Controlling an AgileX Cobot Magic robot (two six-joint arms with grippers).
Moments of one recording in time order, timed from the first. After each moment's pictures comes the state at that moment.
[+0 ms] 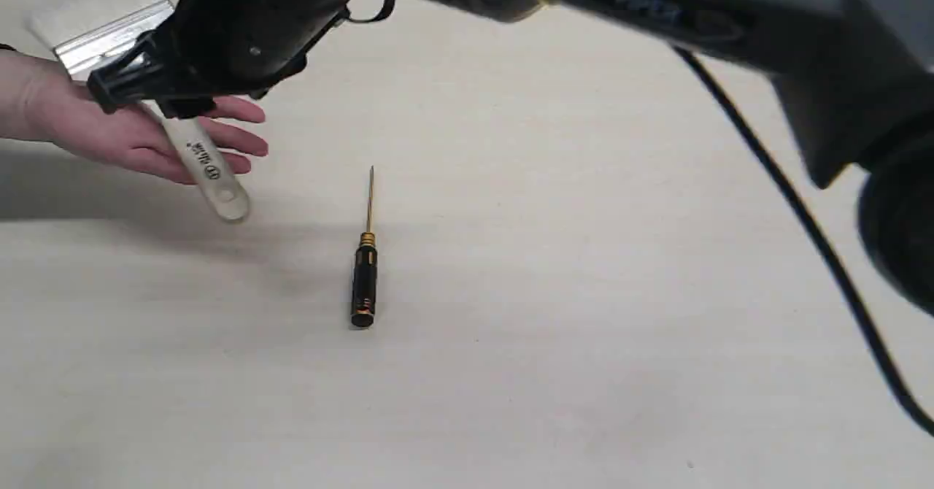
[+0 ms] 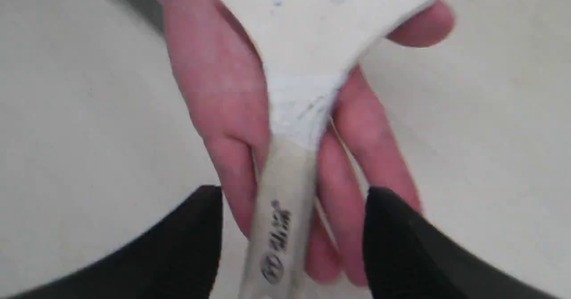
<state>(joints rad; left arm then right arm) 0.07 0.00 0.00 0.07 0.26 -0.07 0.83 2.14 -1.91 0.14 0.73 0.04</state>
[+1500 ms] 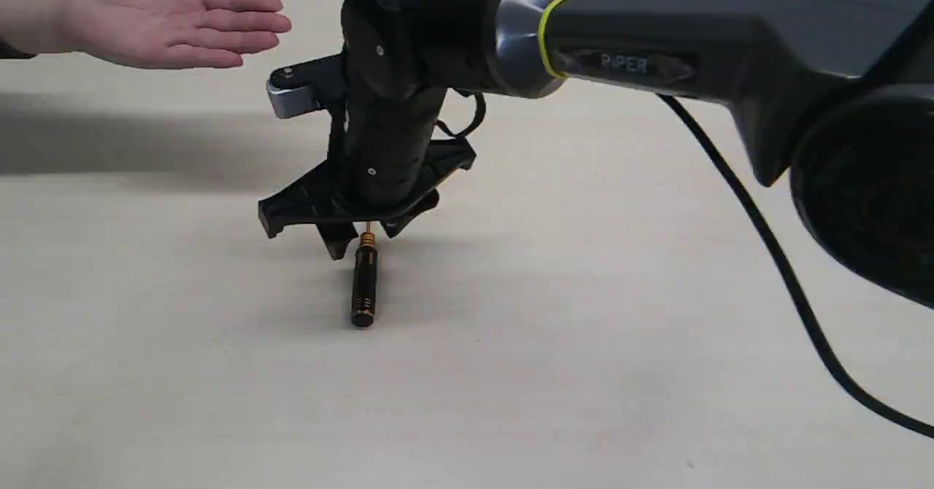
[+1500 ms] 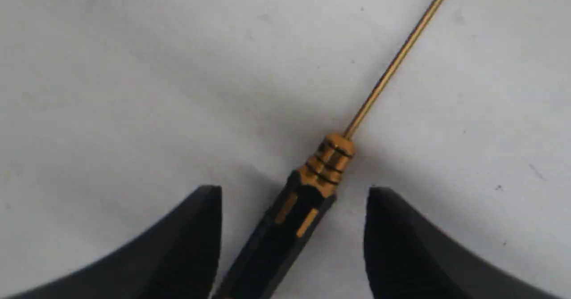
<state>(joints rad) 0.07 0.00 0.00 0.07 0.26 -0.07 0.76 2.23 -1.70 0.09 0.90 0.23</state>
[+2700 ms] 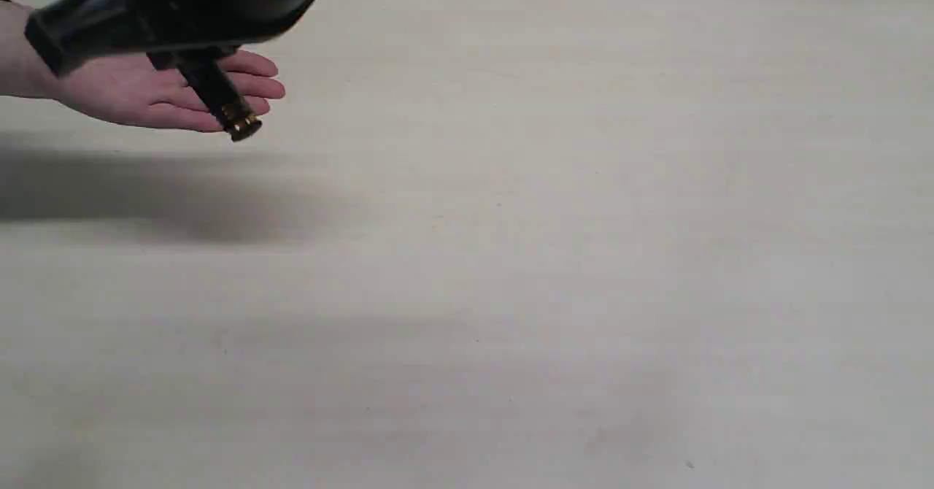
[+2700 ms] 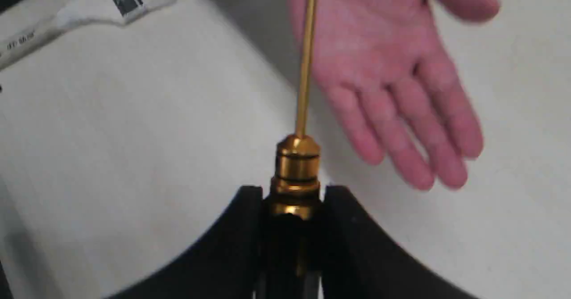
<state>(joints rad) 0.07 0.00 0.00 0.07 0.26 -0.07 0.91 1.87 -1.78 0.07 0.81 0.07</state>
